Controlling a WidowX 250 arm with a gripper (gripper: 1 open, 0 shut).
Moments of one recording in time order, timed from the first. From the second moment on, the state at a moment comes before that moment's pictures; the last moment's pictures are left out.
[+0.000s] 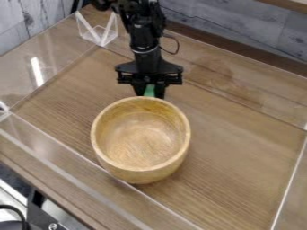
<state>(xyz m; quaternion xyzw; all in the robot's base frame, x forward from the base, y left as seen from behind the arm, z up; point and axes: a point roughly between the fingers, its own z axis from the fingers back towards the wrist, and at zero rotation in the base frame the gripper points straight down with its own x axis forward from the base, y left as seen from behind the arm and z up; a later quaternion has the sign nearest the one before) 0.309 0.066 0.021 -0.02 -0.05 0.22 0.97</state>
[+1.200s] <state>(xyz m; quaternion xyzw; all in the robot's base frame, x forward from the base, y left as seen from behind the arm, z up) 0.313 0.067 0.019 -0.02 -0.03 0.25 0.97</state>
